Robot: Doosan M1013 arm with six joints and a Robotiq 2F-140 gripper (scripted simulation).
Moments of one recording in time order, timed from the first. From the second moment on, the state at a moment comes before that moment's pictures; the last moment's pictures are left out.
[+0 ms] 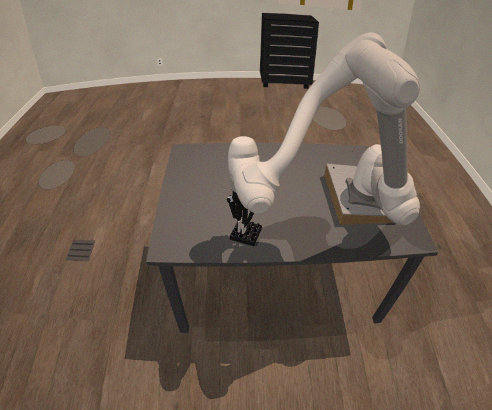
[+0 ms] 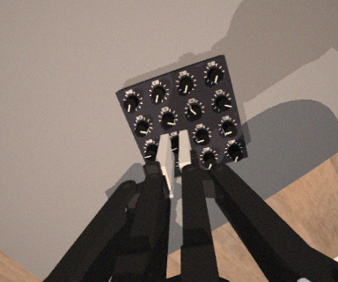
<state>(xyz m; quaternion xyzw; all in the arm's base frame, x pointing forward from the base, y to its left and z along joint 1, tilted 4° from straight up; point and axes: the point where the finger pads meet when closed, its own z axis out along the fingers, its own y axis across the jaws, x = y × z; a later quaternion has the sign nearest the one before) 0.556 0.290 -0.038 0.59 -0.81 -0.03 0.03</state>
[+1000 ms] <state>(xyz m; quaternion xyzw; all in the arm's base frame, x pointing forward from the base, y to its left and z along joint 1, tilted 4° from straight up) 0.556 0.290 -0.038 0.56 -0.83 -0.03 0.03</state>
